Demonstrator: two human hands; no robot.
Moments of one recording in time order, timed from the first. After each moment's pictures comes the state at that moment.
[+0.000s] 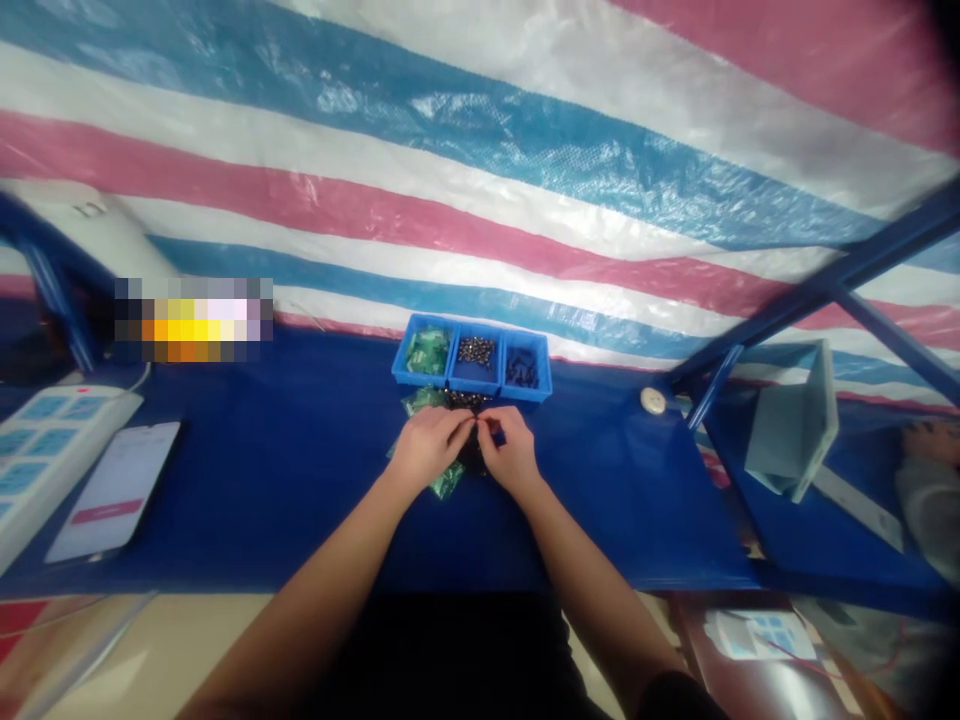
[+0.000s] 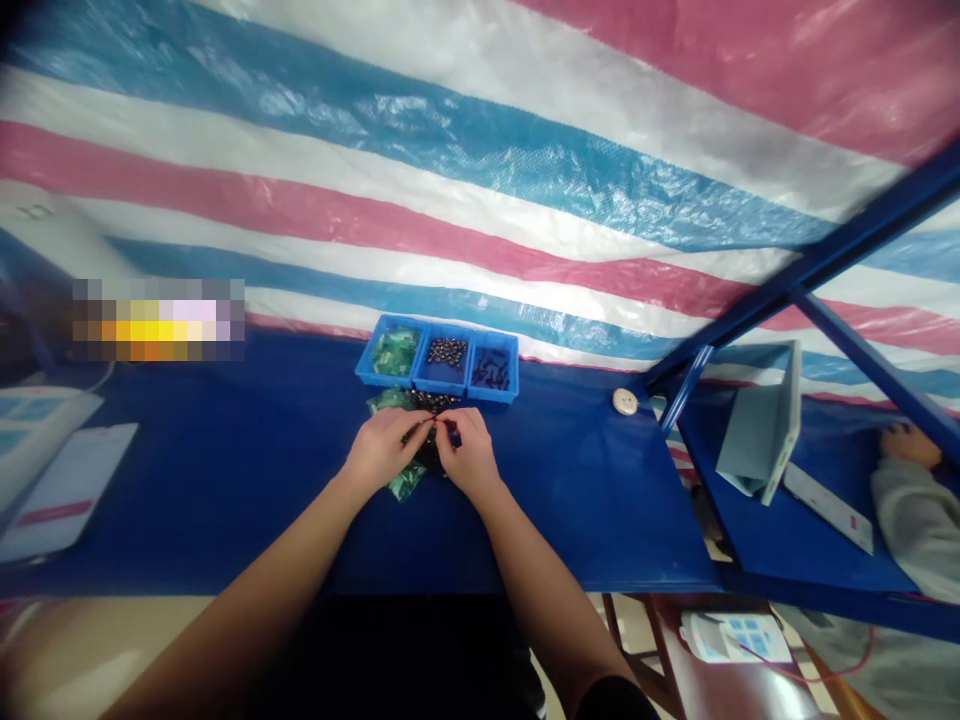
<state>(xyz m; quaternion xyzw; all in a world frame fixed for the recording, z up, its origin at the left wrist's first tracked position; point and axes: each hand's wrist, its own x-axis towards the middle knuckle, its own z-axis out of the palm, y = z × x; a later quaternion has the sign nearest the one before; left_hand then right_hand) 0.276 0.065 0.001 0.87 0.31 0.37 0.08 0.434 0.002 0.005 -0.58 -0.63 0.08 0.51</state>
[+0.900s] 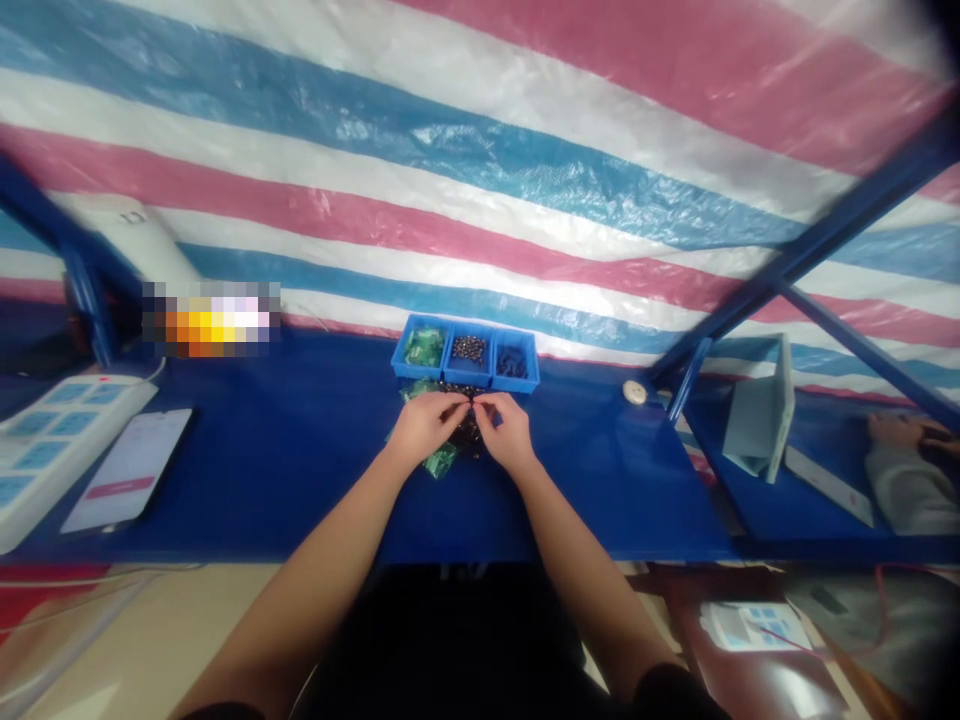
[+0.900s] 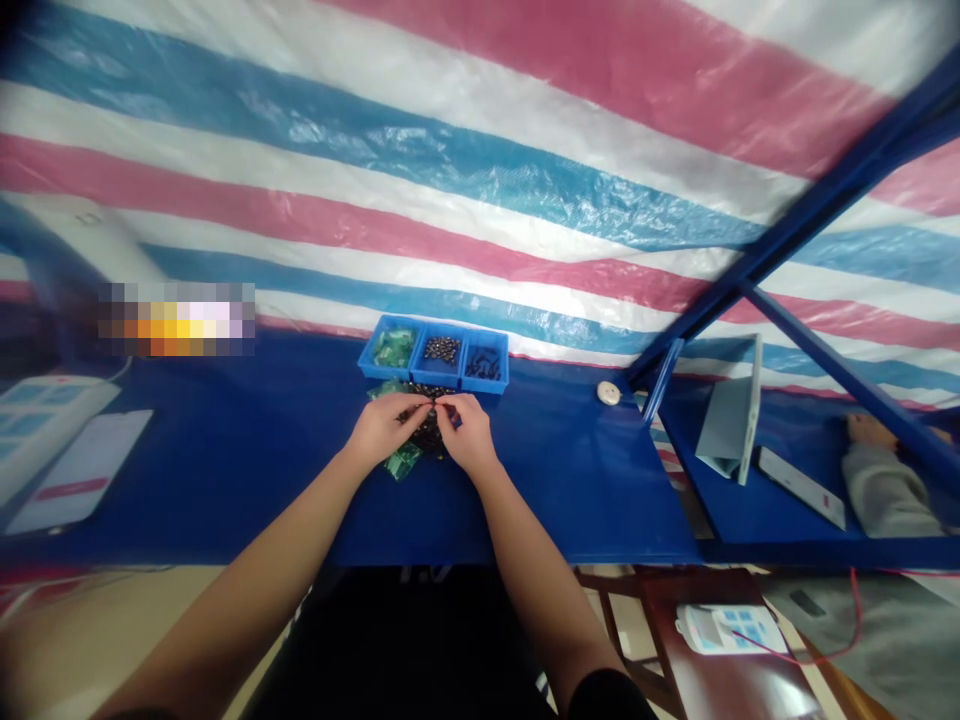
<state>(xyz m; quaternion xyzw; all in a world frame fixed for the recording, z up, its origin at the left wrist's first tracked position) 0.279 0.064 0.007 0.85 0.31 0.39 0.16 0.442 -0.002 0.008 -0.57 -0.63 0.10 0.52</state>
